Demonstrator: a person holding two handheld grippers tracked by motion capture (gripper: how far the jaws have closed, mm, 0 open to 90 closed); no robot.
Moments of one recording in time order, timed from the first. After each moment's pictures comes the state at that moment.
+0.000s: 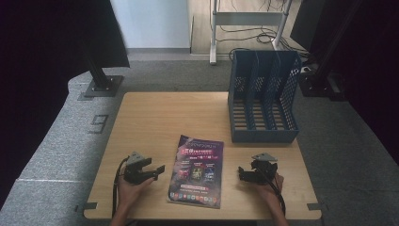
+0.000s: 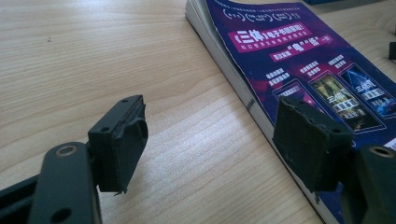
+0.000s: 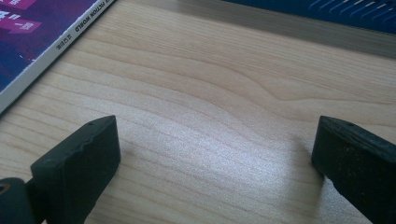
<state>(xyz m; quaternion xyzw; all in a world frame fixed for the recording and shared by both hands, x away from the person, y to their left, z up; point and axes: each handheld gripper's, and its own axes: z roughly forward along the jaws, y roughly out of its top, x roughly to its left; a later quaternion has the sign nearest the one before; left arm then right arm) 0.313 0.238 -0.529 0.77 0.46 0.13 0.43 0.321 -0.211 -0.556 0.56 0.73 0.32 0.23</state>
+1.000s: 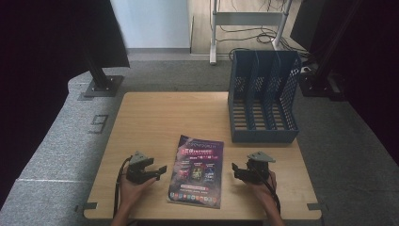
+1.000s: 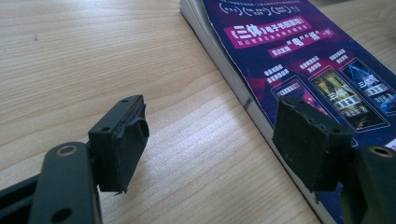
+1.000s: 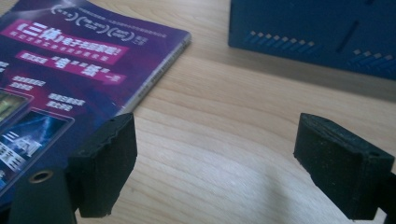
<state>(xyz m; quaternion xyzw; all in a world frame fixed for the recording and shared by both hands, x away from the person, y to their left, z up) 0.316 0.232 -0.531 0.78 0.46 0.12 0.42 0.315 -0.189 -0.536 0.52 0.73 0.39 0.23</state>
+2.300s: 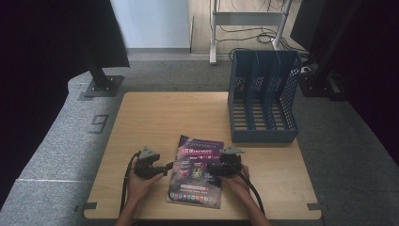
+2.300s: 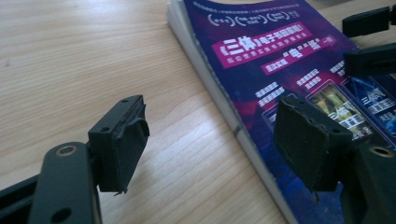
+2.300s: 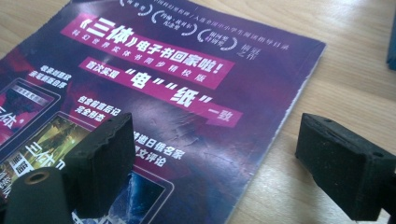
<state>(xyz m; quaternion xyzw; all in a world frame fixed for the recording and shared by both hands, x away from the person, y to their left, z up) 0.331 0.203 -0.525 0.79 0.45 0.13 0.40 0.347 -0.110 -0.553 0.49 0.76 0.39 0.16</state>
